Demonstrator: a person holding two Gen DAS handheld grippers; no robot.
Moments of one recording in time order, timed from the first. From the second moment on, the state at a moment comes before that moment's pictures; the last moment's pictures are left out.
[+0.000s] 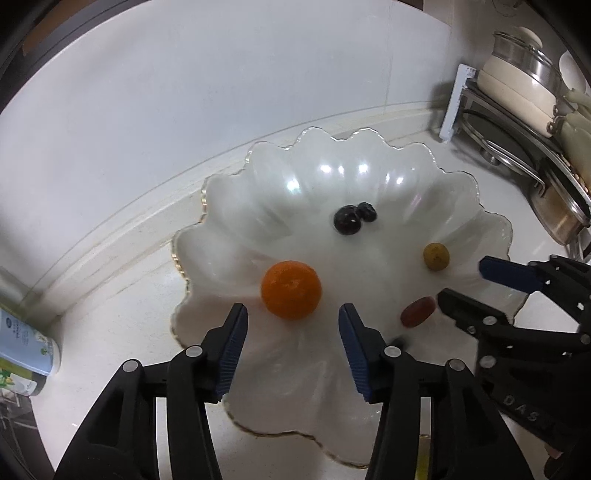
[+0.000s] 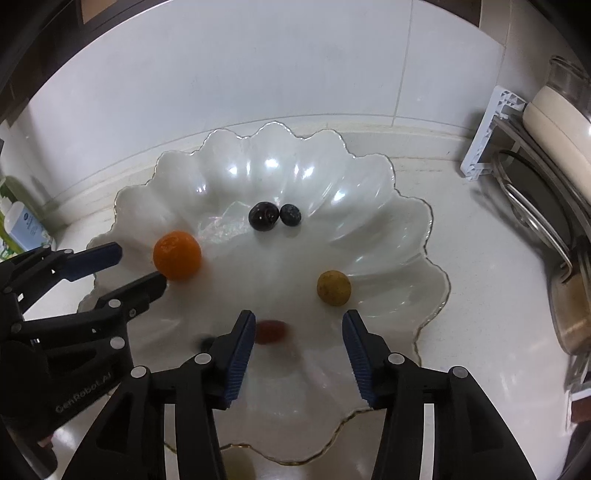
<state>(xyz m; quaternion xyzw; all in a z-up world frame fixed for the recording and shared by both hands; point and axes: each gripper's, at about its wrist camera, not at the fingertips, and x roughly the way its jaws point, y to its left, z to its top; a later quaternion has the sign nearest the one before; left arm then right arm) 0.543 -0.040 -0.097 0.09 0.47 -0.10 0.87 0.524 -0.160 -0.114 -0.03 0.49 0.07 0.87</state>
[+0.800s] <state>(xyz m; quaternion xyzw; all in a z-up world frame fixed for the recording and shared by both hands) 0.461 -0.018 -0.013 0.07 0.37 -0.10 0.92 0.440 -0.172 -0.024 -0.02 0.38 0.05 0.92</state>
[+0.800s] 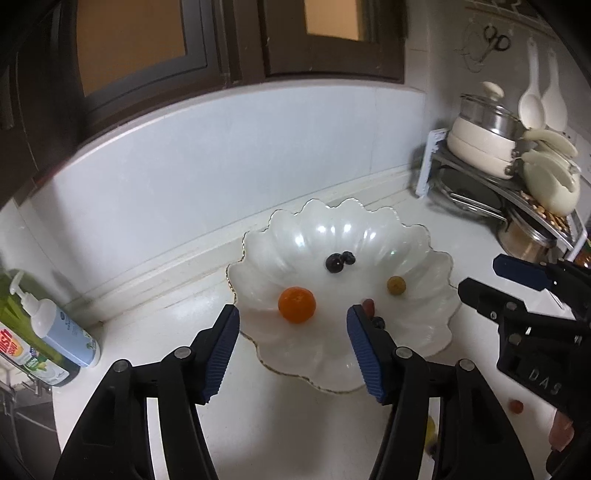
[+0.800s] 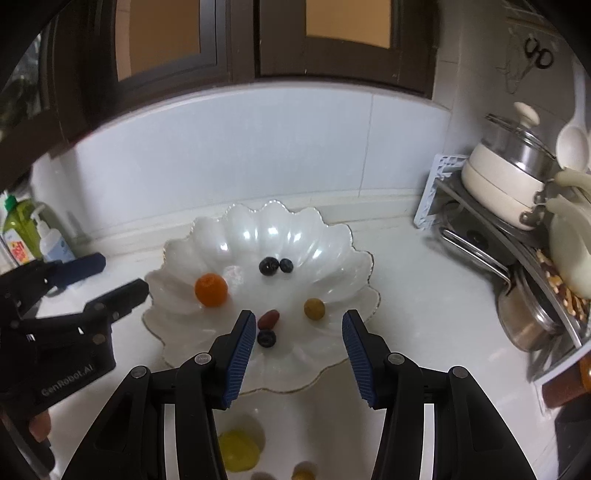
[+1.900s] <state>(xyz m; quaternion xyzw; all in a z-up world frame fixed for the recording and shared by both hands) 0.325 -0.038 -0.007 0.07 0.30 -0.15 0.94 0.302 -0.200 -0.018 -0.01 0.30 0.00 0.95</state>
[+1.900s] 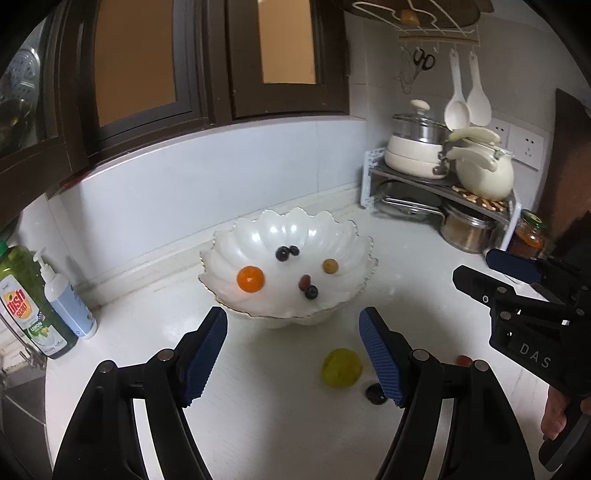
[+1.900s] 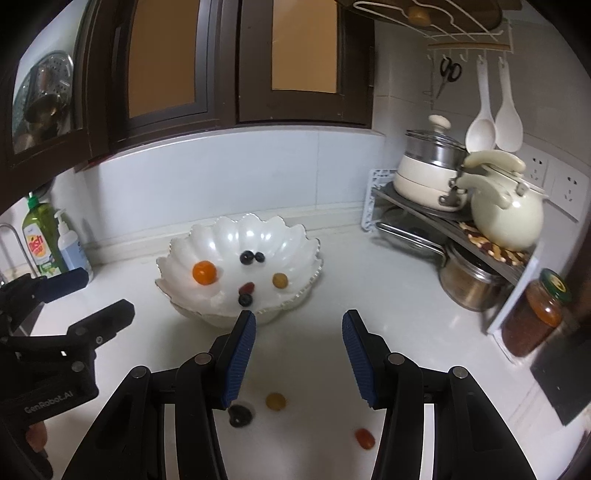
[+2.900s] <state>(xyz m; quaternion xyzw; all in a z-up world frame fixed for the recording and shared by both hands) 0.279 -0.079 -0.051 0.08 0.33 -0.18 0.92 0.244 -0.257 -0.070 0.04 0.34 -0.06 0.94</state>
